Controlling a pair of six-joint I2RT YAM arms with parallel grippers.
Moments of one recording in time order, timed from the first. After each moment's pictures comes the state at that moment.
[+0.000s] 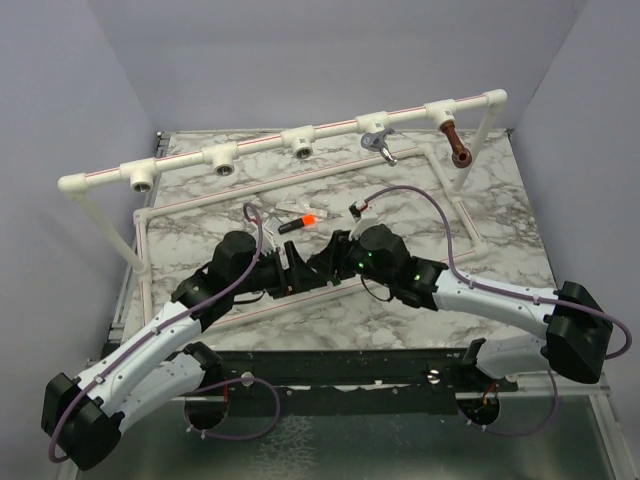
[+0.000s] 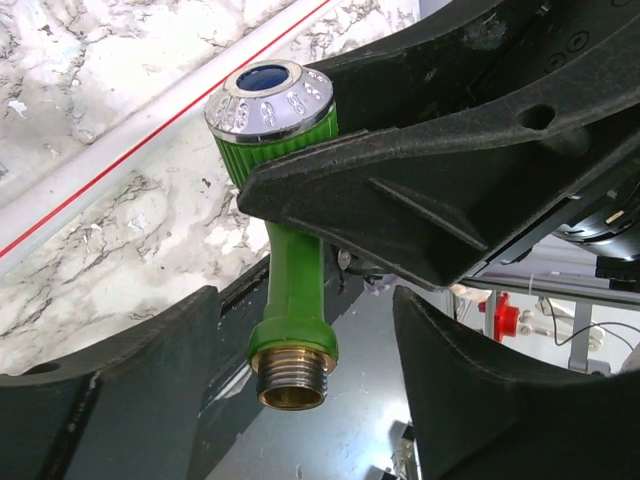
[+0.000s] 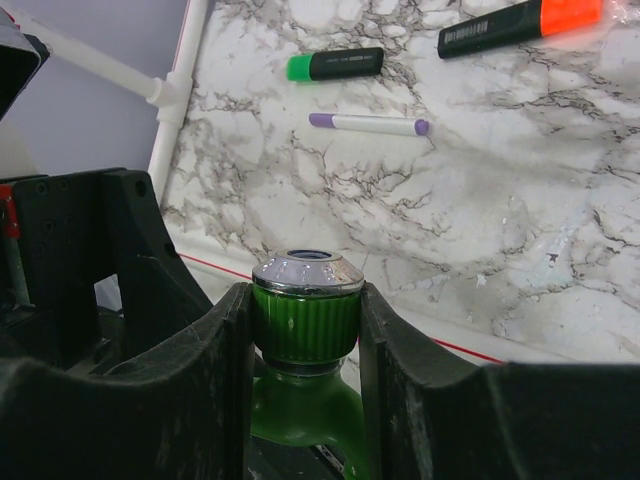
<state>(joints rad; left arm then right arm) -0.64 0.83 0.60 -0.25 0.46 -0.94 0.99 1.31 0.82 0.13 0.09 0.72</state>
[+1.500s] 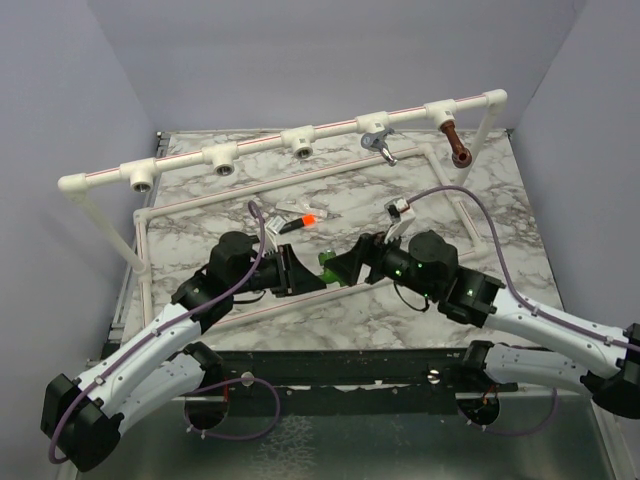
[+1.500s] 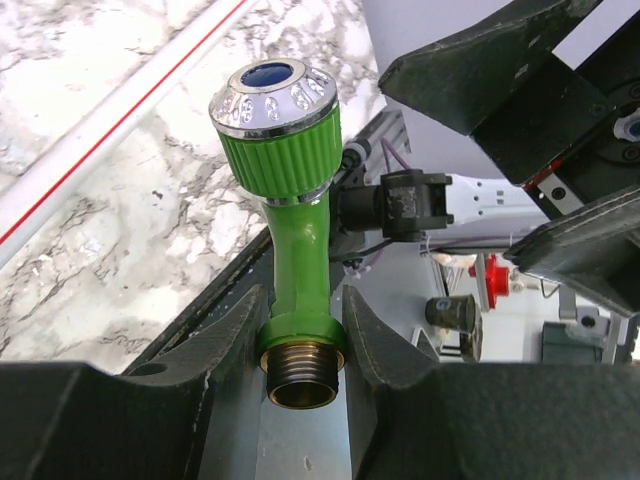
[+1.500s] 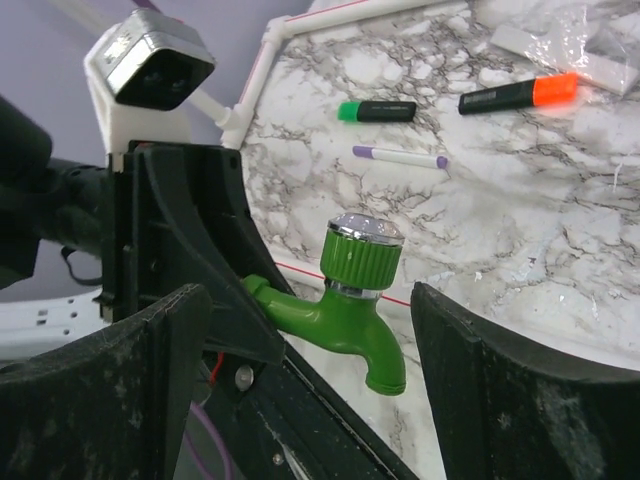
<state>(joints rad) -0.64 0.82 0.58 -0.13 0.54 -0.91 1.02 1.00 0.81 -0.05 0.14 0.65</state>
